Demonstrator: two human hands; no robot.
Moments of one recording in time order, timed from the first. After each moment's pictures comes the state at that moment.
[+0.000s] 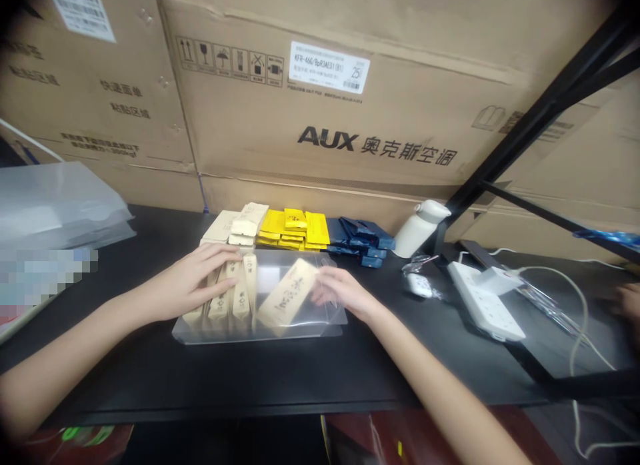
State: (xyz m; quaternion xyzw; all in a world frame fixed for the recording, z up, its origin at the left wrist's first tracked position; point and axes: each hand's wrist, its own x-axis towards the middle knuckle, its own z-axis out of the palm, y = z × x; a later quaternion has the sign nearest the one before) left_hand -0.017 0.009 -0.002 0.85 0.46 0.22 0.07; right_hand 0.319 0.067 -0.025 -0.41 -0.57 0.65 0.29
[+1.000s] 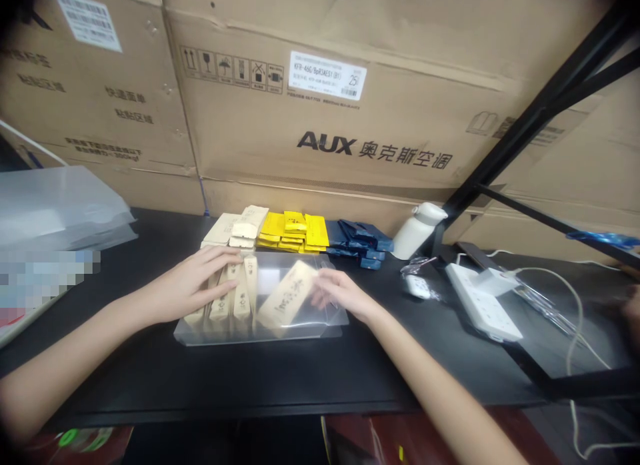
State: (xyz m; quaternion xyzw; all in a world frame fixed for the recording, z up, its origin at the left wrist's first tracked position) left_hand -0.014 0.008 0.001 0.85 0.47 0.23 0.08; right_hand 0.319 0.066 -0.024 -0.41 -0.63 0.60 0.26
